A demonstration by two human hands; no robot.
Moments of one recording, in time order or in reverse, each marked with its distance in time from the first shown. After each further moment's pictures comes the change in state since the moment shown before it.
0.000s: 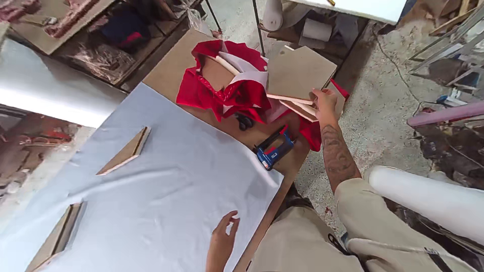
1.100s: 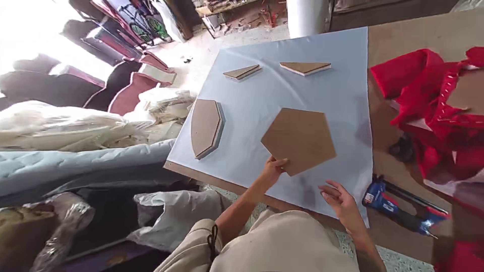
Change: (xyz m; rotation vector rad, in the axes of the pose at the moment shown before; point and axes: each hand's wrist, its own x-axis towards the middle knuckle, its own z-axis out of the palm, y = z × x) left_hand -0.029 -0.044 -0.026 -1.694 0.855 -0.412; right_hand -0.336 0.129 0.028 -0.388 -1.723 0.133
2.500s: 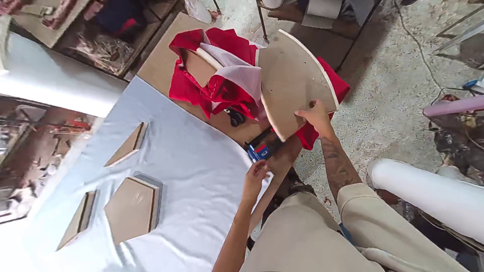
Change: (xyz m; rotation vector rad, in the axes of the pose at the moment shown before) left_hand -0.053 -0.200 0.225 1.050 -0.809 -0.173; right_hand -0.156 -0.008 -0.313 -0.032 1.320 0.257
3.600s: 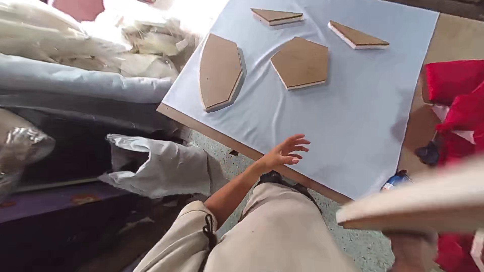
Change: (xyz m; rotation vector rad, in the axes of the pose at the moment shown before) left_hand -0.326 -0.146 -0.241 -0.634 0.348 0.595; right_hand -0.326 0.000 0.112 0.123 -0.838 -0.408
